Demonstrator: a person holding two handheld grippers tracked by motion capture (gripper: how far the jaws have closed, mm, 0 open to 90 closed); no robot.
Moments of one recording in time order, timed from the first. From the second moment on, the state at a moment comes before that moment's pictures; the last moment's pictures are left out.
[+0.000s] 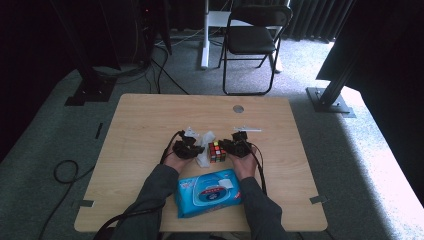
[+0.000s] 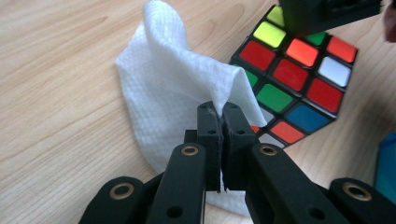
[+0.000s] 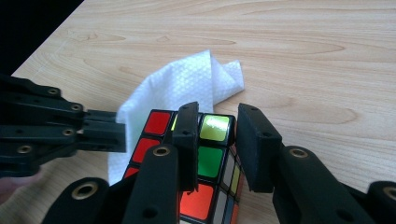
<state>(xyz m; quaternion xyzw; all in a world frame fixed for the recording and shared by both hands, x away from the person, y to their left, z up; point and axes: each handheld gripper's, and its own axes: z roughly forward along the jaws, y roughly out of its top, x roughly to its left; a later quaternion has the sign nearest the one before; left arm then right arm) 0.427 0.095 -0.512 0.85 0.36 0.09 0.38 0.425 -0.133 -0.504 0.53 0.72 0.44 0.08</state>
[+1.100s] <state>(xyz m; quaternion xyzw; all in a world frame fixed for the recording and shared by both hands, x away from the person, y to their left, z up) 0.418 0.083 -0.502 0.85 0.34 0.07 0.40 0.424 -0.133 -0.504 0.53 0.72 0.44 0.08</state>
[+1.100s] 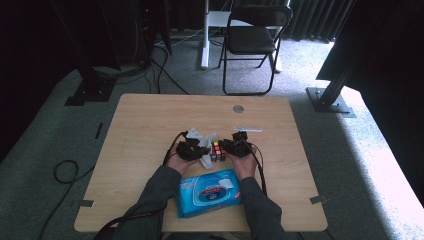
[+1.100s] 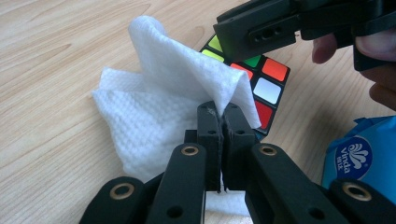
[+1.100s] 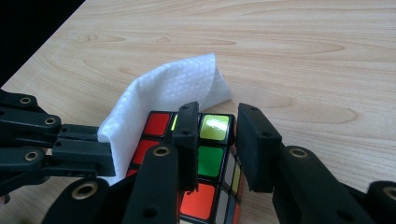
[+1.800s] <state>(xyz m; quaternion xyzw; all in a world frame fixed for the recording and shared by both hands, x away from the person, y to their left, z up) 0.414 0.077 -0.498 0.86 0.33 0.09 0.37 0.424 -0.132 -0.505 0.53 0.72 0.44 0.09</state>
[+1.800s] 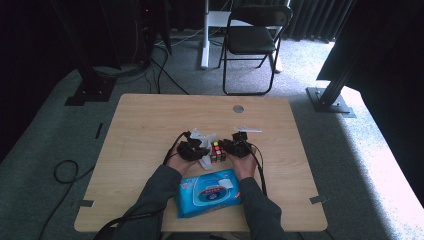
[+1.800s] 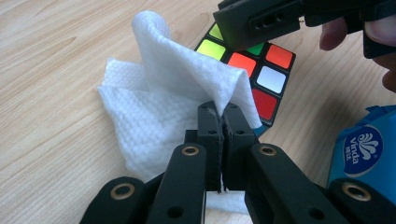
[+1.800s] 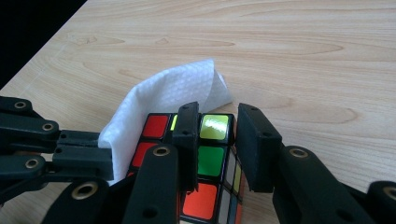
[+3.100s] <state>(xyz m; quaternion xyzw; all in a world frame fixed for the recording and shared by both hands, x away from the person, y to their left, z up) 0.433 0.077 -0.524 0.87 0.35 0.06 0.35 0.420 -0.135 -0.501 0.54 0.72 0.43 0.10</state>
